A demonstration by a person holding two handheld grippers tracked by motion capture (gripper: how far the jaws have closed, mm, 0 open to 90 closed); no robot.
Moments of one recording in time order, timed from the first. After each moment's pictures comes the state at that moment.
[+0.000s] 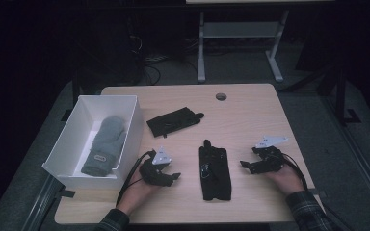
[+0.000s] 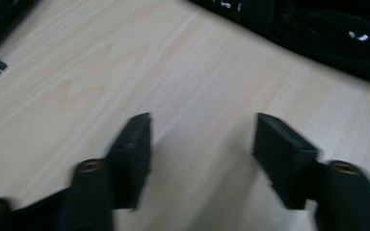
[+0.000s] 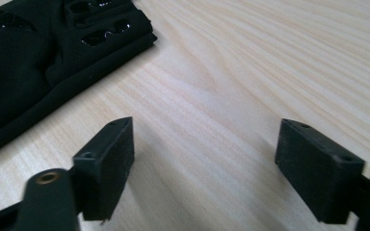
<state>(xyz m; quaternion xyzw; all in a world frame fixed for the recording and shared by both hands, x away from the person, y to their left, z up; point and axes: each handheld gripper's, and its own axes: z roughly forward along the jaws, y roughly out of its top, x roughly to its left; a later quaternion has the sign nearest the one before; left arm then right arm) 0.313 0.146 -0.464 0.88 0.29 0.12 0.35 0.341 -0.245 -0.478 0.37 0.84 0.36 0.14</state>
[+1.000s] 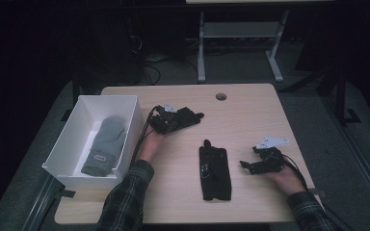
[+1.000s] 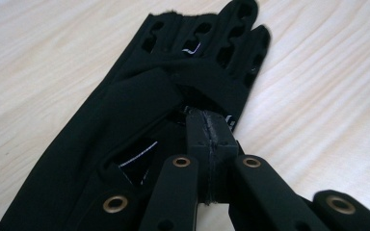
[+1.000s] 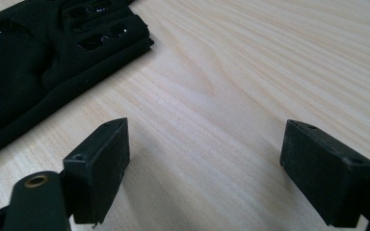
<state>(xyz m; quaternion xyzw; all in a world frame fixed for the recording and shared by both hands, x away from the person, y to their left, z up) 0.468 0.127 -0.450 0.86 0.37 0.18 0.30 0.340 -0.246 -0.482 0.38 0.84 0.37 0.14</state>
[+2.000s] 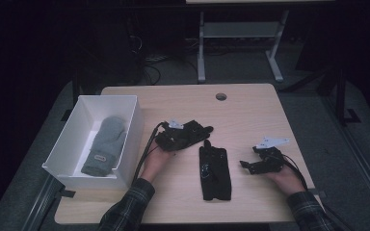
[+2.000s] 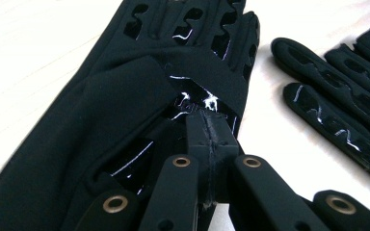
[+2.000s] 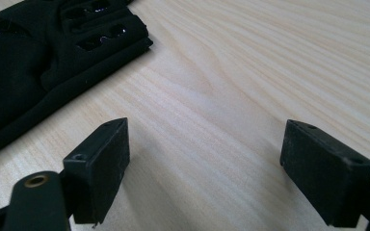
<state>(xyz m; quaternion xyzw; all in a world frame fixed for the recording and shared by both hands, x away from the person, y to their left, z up) 0.408 0.109 -0.458 0.86 0.36 0.11 0.34 0.340 -0.246 -0.482 0.38 0.83 0.37 0.14</state>
